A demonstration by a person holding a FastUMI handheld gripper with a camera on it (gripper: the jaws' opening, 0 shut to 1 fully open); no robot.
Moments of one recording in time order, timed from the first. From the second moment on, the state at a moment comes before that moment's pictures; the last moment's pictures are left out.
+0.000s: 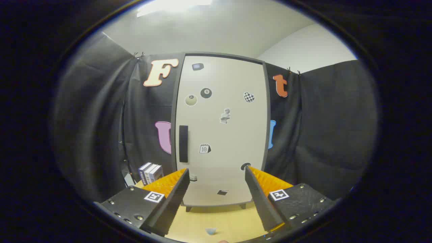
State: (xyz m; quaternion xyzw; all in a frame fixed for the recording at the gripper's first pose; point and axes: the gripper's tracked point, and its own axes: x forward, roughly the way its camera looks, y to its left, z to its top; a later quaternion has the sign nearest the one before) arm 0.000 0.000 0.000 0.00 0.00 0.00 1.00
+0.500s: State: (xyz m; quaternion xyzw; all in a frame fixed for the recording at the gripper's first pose) arm 0.014 0.003 -0.001 0.00 0.00 0.00 1.00
